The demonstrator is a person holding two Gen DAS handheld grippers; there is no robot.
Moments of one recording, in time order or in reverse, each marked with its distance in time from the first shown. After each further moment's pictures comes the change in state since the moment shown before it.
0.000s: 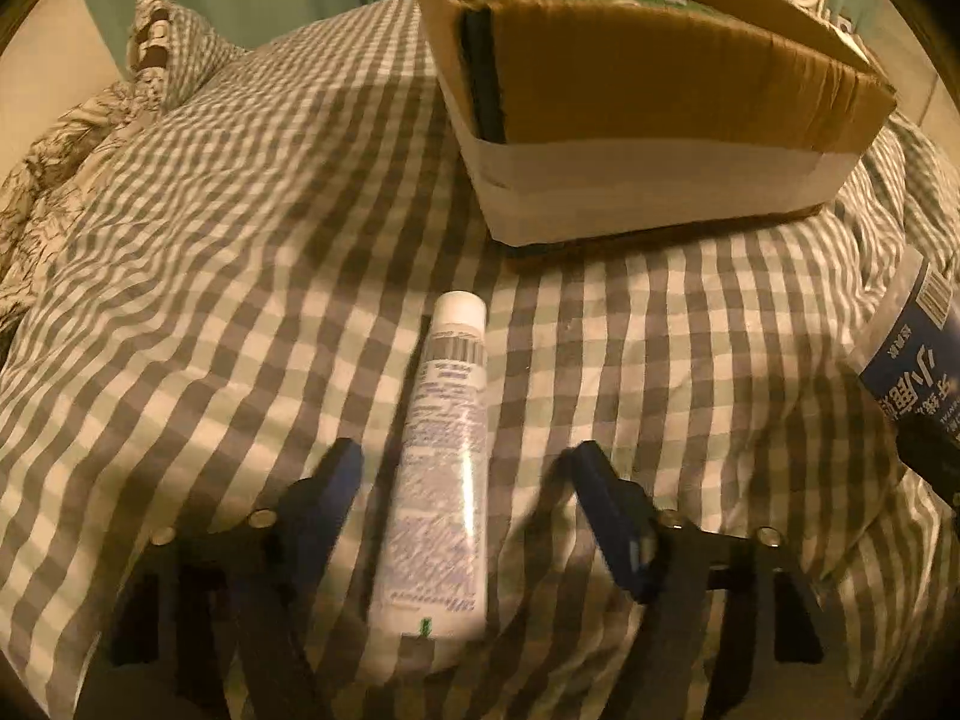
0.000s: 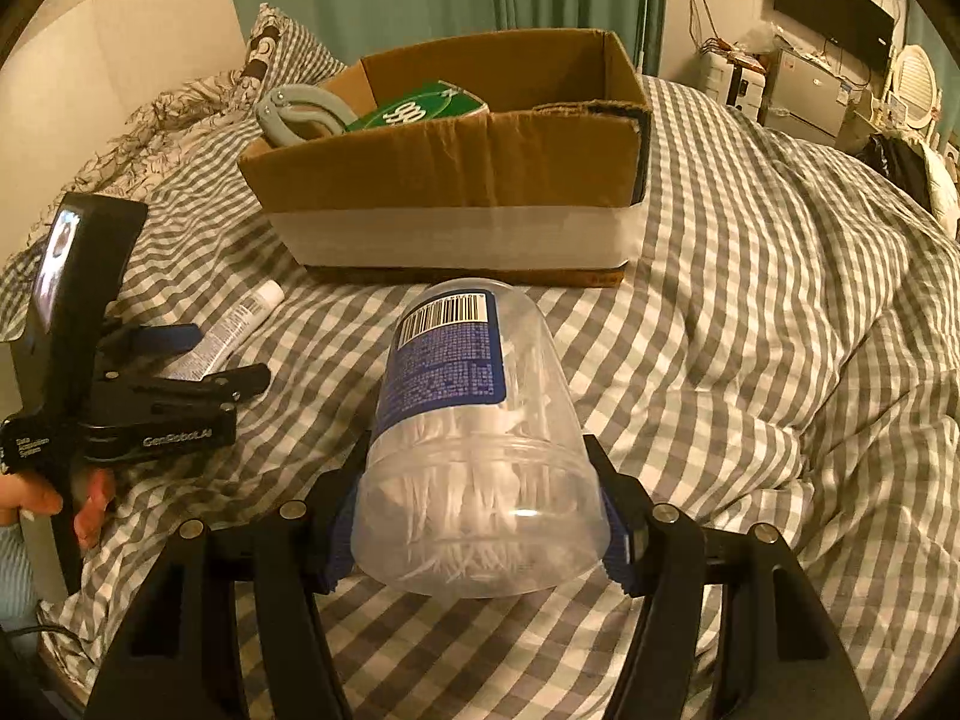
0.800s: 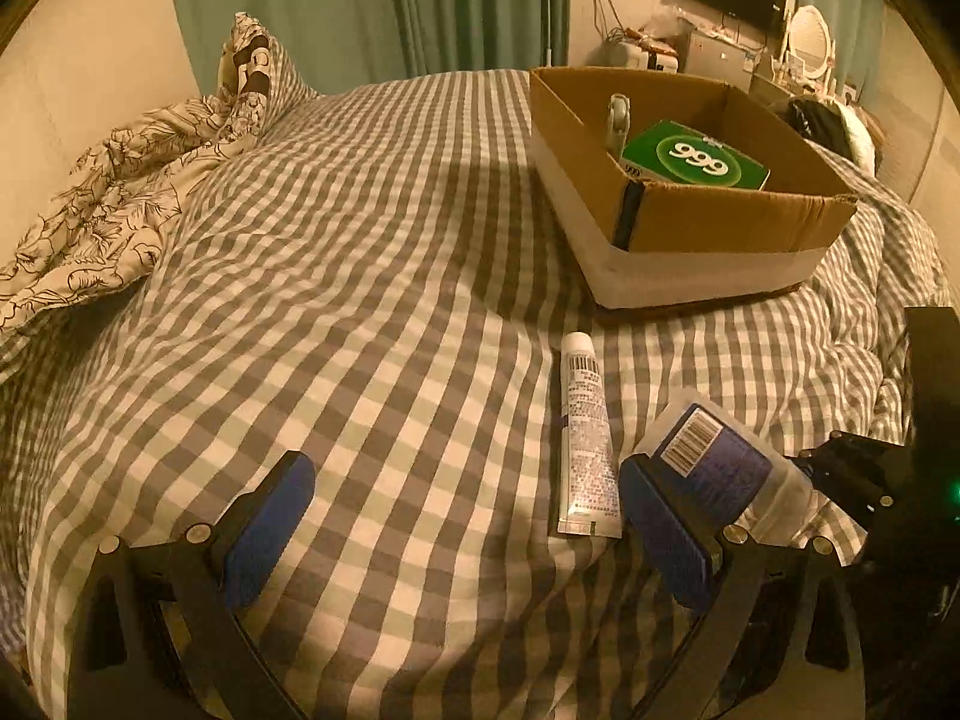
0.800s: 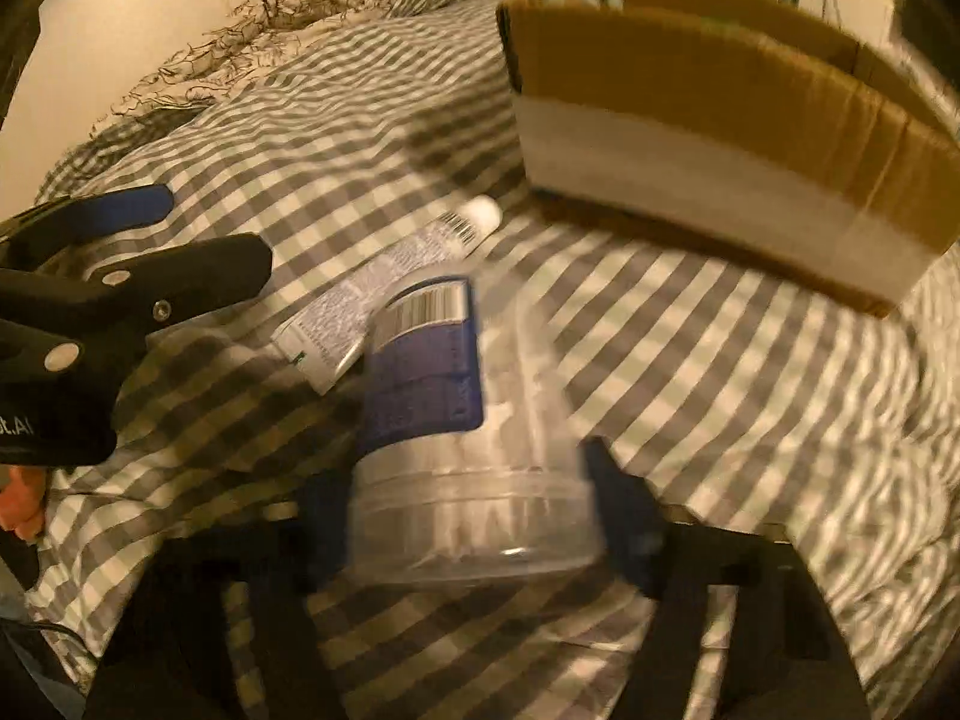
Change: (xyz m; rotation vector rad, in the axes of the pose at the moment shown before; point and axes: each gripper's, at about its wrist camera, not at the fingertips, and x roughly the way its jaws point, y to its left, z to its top) left arm -0.076 0.065 -0.029 -0.085 -0.165 0.002; right arm 0.064 0.107 0.001 -0.163 0.130 0.190
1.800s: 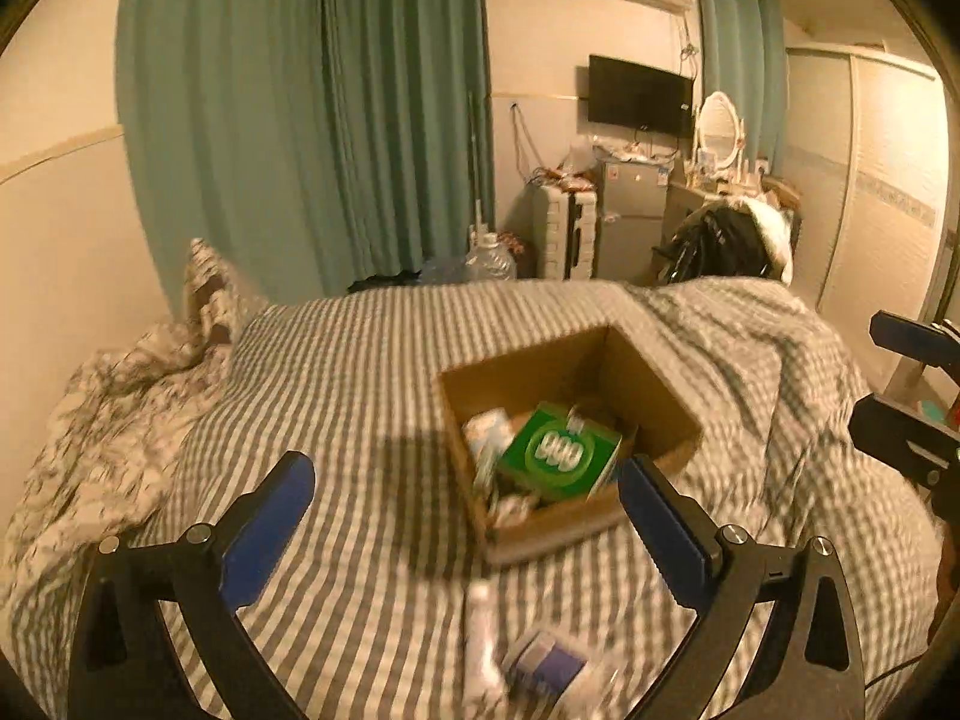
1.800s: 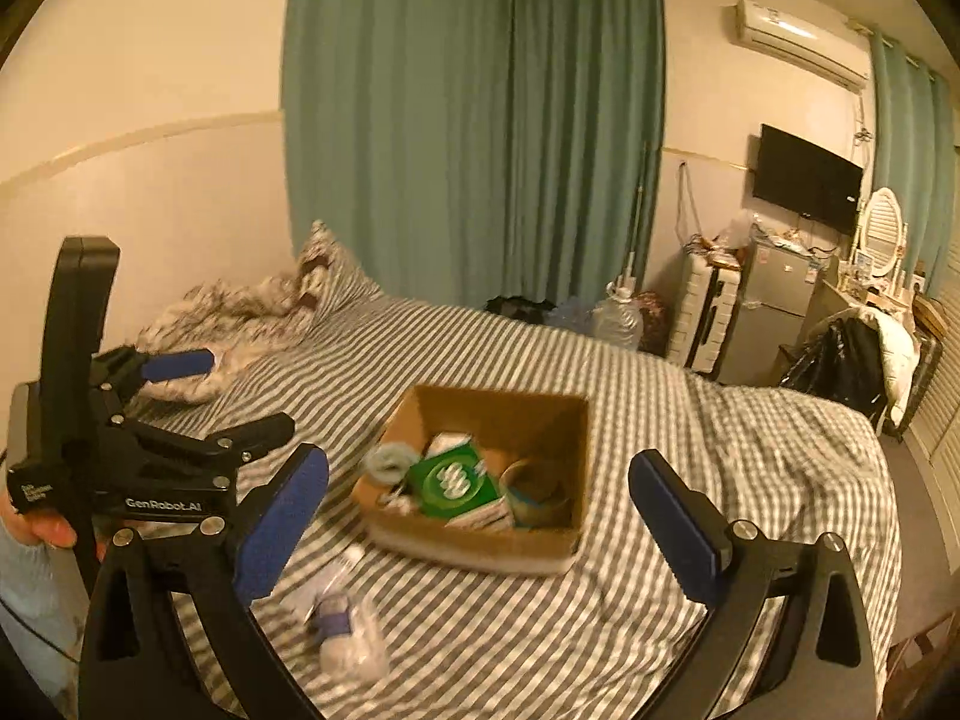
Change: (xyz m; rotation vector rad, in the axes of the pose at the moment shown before) left arm -0.141 -0.028 0.105 0.099 -0.348 -0.106; right arm -0.277 -0.025 0.060 0.027 -0.551 -0.268
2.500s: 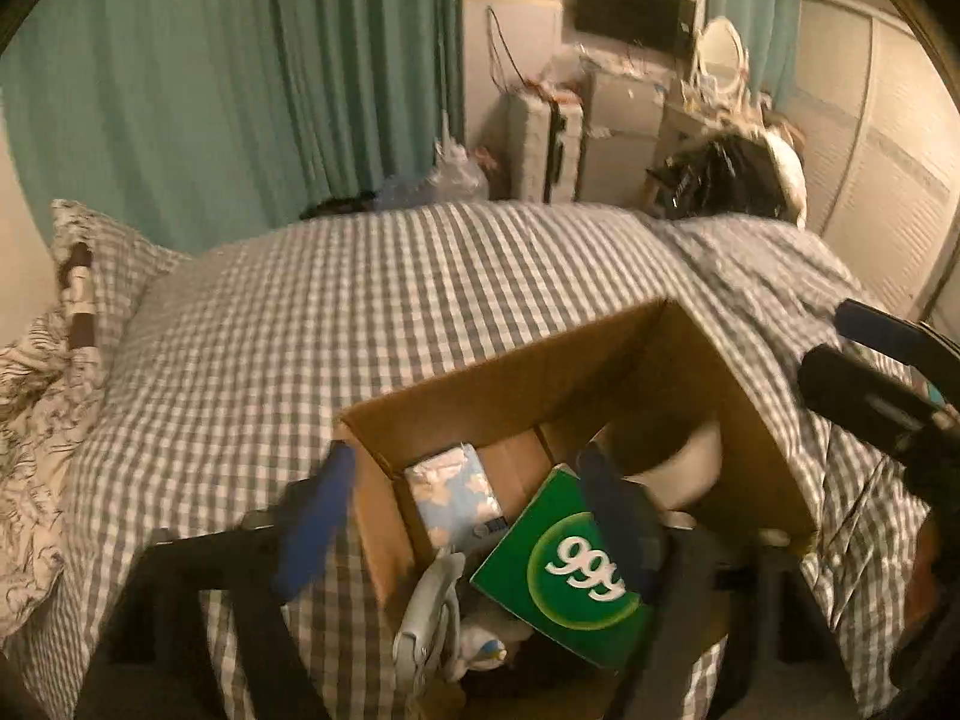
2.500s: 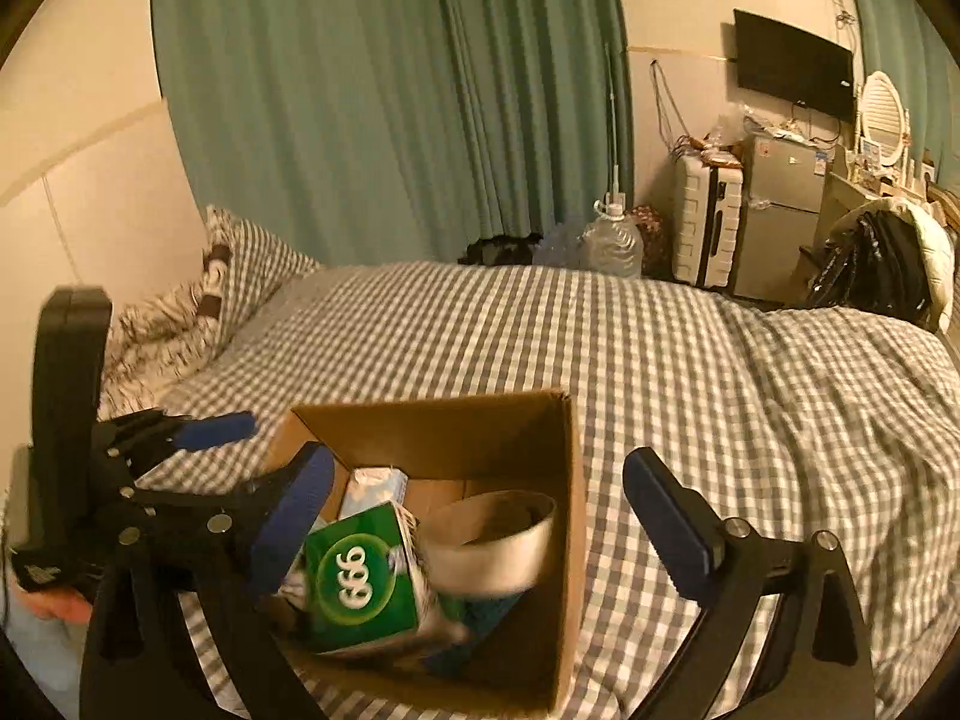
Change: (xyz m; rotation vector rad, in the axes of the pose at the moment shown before) left arm 0.207 -0.025 0.055 0.017 0.194 -0.086; right arm 0.198 -0.096 0.020 0.201 0.123 0.013
